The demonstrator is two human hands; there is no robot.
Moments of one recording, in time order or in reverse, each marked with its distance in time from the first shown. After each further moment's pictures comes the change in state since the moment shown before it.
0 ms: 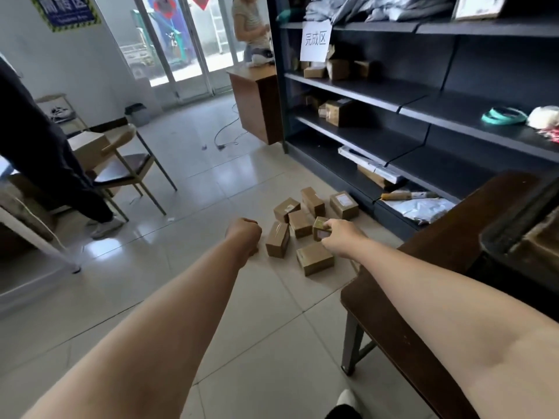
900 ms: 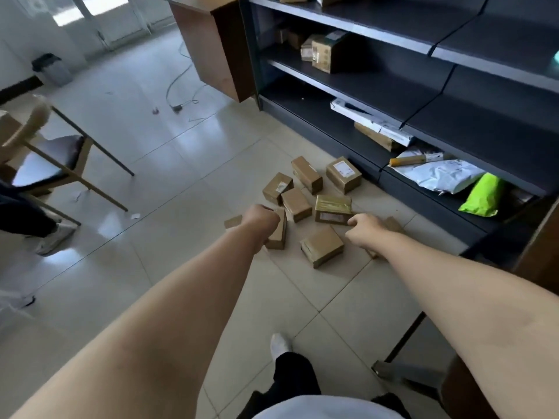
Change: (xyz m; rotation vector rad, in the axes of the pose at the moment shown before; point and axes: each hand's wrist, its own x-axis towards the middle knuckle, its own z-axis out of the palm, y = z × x) left_hand 0.316 0.073 0.038 0.250 -0.257 -0.054; right_hand 0.278 -0.029 0.030 0.157 -0.053 0.427
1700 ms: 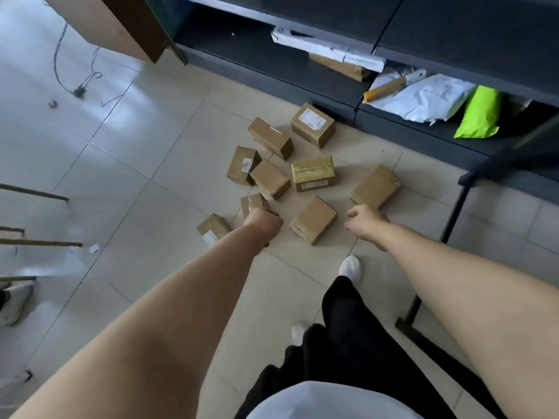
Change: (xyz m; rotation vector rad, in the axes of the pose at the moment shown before) left_hand 0.196 0.066 0.078 0.401 -0.318 -0.091; right_hand 0.175 0.006 0.009 0.268 -0.108 0.327
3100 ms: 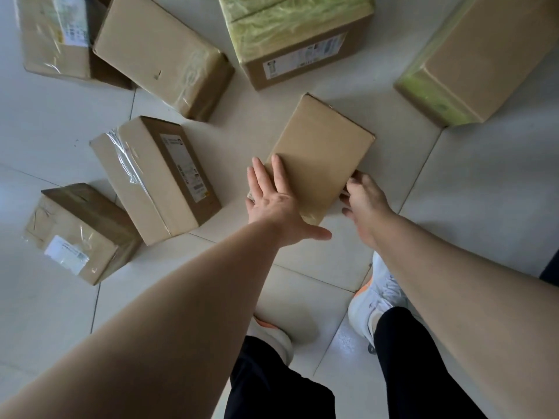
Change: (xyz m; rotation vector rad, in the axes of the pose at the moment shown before) left_hand 0.500 -0.142 0.266 0.788 -0.293 0.176; right_hand 0.483 0.145 0.314 0.953 0.064 0.468
